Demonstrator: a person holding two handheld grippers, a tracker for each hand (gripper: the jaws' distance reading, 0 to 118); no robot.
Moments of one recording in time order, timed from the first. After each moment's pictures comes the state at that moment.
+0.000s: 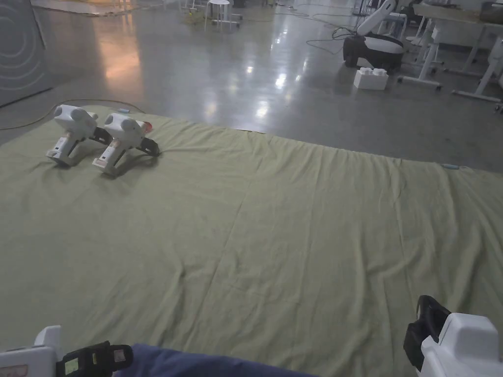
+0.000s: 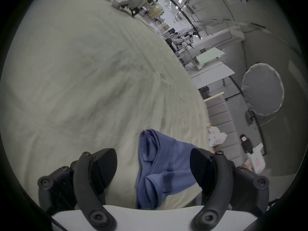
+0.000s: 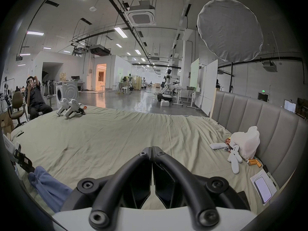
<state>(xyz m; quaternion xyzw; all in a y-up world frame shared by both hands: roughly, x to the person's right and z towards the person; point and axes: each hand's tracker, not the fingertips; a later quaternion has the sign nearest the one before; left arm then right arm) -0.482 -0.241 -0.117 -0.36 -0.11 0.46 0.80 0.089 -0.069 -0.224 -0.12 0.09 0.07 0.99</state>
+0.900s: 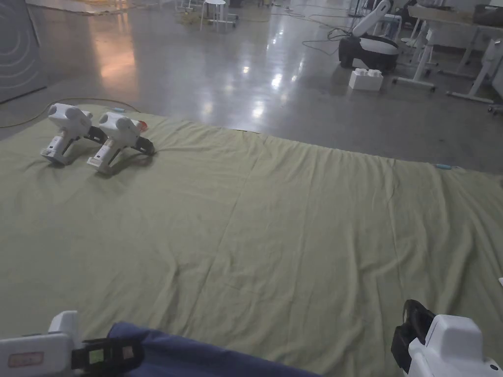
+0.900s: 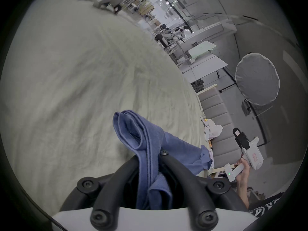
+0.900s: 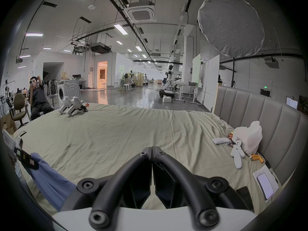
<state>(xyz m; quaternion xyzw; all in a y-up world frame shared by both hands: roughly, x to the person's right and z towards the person) -0.439 -0.187 -0.132 -0.37 -0.12 0.39 0.83 0.092 -0.073 -0.222 -0.14 0.10 0.06 0.98</state>
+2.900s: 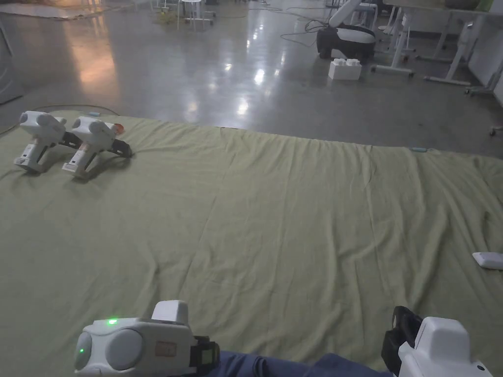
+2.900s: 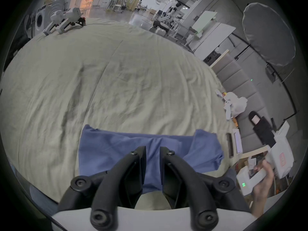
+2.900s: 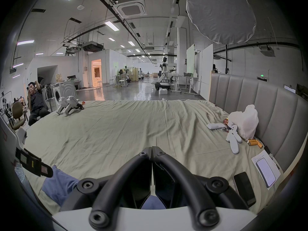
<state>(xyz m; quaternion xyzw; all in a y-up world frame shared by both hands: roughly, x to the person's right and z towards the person) -0.230 -0.123 -0.191 -0.48 -0.06 0.22 0.85 0.128 -0.091 -0.207 -0.18 0.09 0.03 0.98</state>
